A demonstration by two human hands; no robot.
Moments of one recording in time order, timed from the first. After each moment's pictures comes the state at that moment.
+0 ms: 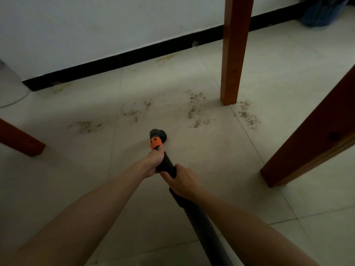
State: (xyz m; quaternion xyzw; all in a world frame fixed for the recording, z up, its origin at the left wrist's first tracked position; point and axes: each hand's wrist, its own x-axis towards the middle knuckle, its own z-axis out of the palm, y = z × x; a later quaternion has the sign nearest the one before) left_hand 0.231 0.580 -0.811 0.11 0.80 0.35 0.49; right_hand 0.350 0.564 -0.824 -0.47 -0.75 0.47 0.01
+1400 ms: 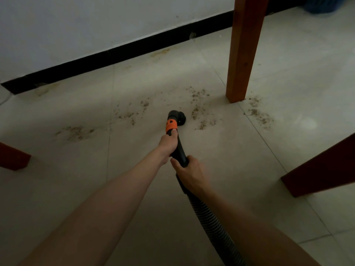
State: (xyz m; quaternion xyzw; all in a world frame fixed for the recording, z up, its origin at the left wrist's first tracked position) left_hand 0.199 0.671 -0.837 0.21 0.82 0.30 0.43; right_hand 0.304 0.616 -0.856 -0.56 -0.65 0.50 0.15
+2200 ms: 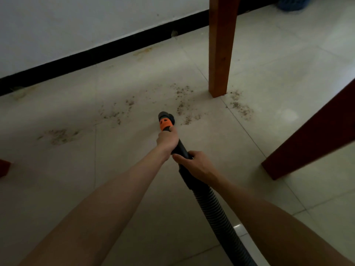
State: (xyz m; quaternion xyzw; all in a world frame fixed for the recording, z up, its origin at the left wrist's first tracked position) left_hand 0.244 0.665 -0.827 0.25 0.85 0.25 0.40; right_hand 0.358 0.623 -0.837 -0.53 -0.62 0.57 0.14
